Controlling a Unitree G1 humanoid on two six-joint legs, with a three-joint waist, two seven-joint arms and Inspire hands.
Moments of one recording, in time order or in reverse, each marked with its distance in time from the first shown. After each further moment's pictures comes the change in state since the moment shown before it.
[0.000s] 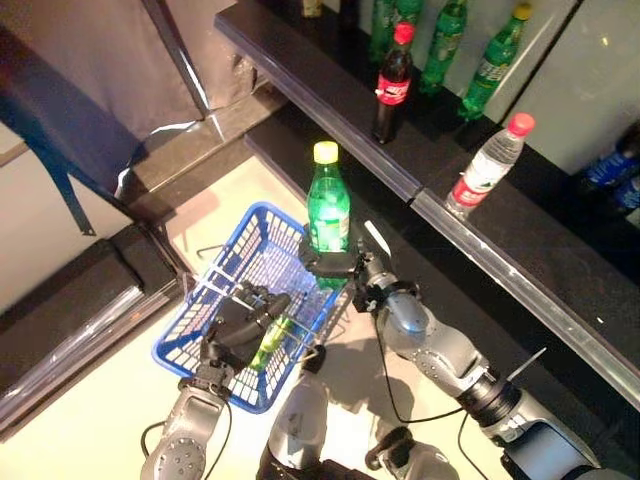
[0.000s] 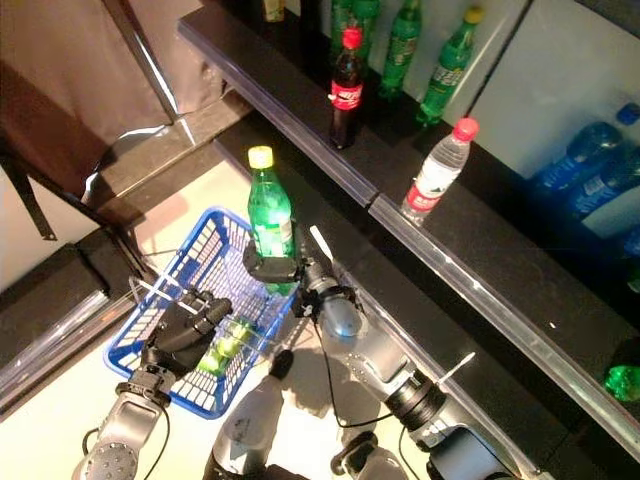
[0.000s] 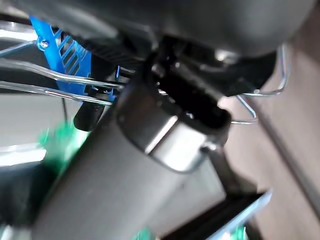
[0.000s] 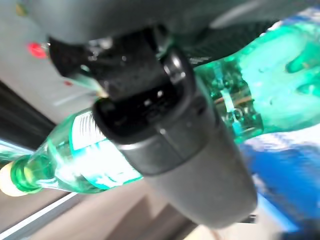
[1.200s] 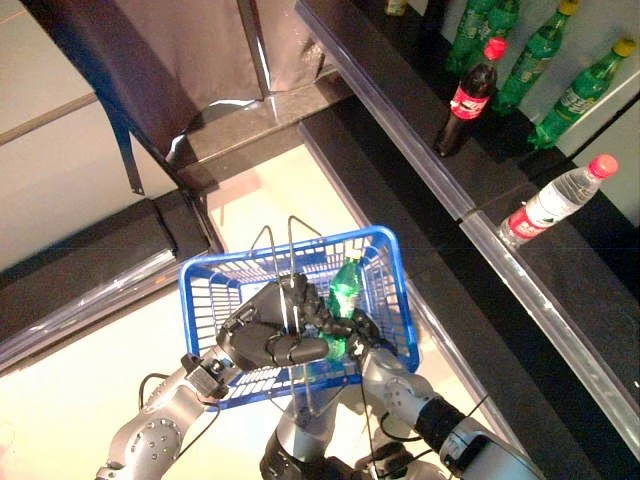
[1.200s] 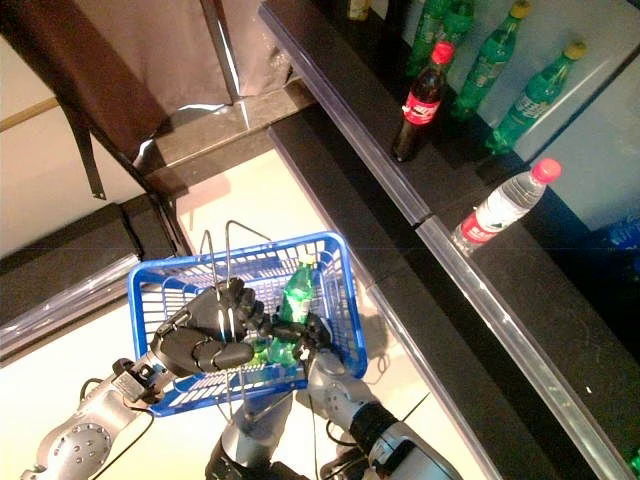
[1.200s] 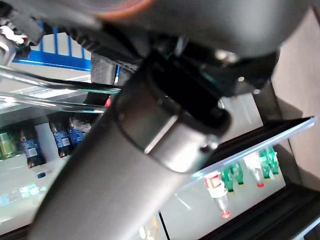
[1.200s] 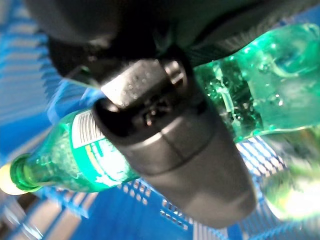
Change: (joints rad) left arm -0.050 0.162 -0.010 -0.112 0.000 0.182 -0.375; right arm 0.090 0.272 -0.051 0.630 0.482 -0.192 0.090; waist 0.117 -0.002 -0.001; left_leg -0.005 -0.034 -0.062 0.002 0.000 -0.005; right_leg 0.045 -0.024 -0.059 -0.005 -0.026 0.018
